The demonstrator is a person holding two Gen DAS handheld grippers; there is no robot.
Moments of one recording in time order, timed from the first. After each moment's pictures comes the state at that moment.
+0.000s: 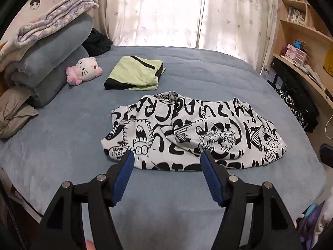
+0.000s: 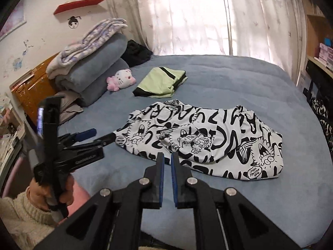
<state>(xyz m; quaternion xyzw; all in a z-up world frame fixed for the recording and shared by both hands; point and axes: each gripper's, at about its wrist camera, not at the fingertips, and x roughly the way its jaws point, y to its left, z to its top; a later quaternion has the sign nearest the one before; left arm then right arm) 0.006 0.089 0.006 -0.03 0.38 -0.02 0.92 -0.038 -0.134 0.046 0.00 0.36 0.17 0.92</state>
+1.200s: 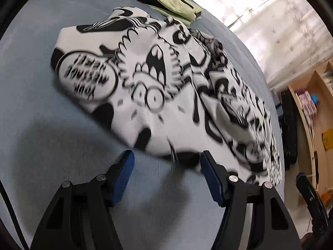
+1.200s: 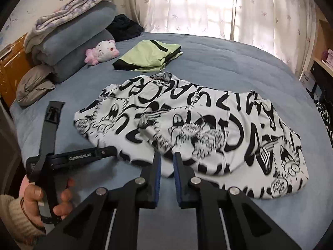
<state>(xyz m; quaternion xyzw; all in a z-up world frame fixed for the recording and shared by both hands) 0.123 0.153 -0.205 -0.30 0.49 -0.05 0.82 0.084 -0.078 -0.083 -0.06 0.41 0.13 0.90</state>
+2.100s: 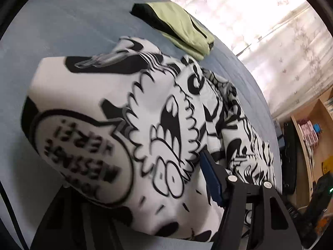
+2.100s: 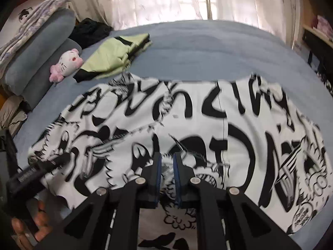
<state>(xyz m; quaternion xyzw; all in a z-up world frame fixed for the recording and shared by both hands) 0.183 0.189 -0.202 -0.33 0.42 0.00 0.84 0.202 -0.109 -0.148 0.03 0.45 0.07 0.89</state>
